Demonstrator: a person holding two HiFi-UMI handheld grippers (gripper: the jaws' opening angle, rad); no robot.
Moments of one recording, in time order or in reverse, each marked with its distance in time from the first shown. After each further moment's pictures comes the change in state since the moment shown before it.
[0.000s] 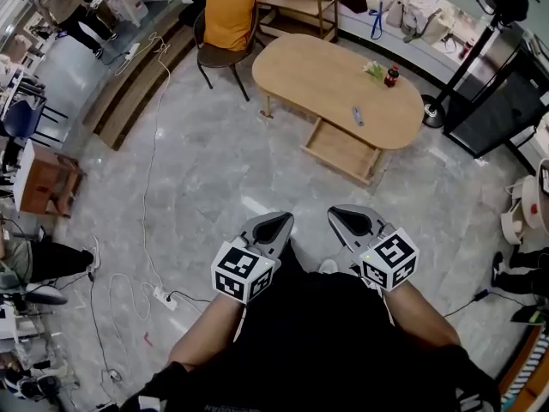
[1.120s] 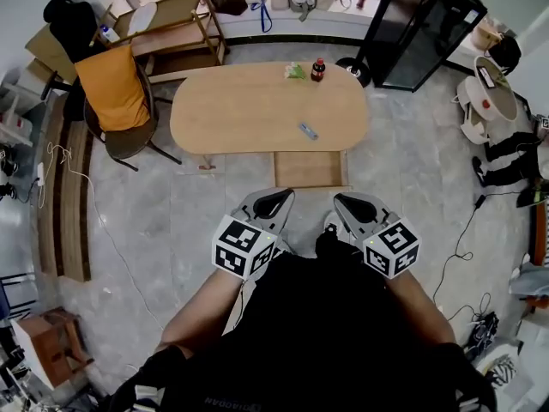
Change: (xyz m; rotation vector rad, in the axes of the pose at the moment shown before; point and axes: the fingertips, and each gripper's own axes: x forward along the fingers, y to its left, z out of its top) left arm 0.208 0.184 0.144 0.228 0.122 -0.568; right arm 0.129 -0.193 0.079 0.211 -0.021 -0.623
